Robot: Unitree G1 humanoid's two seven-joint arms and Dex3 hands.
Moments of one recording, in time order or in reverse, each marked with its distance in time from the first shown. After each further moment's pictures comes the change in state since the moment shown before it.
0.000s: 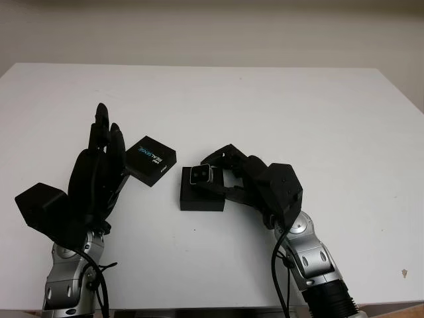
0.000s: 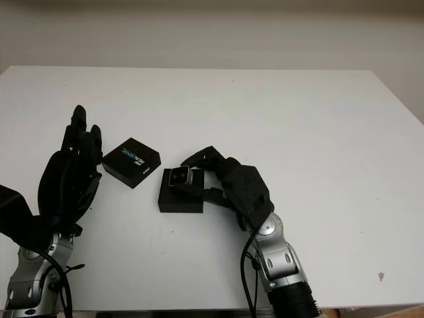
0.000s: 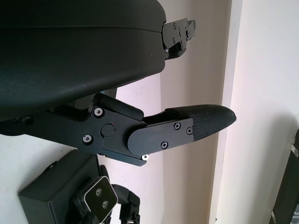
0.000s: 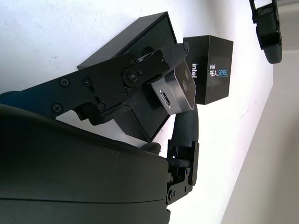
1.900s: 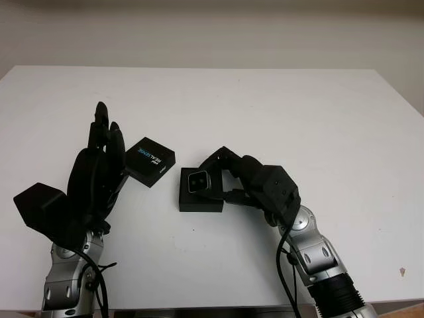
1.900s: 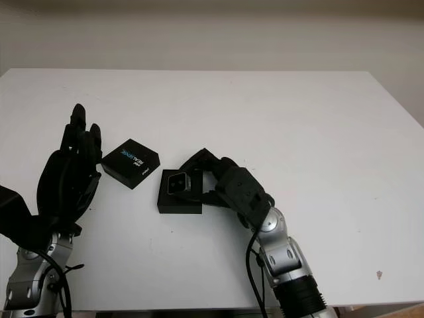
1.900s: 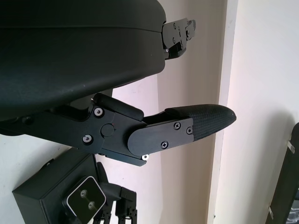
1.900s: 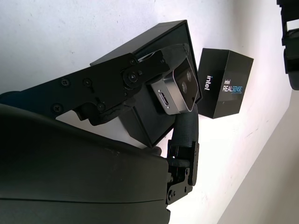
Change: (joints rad) left arm 0.002 0.001 0.000 -0.012 0.000 0.003 0.002; right arm -0.025 -0.059 0.063 0.011 -0.084 -0.024 0.051
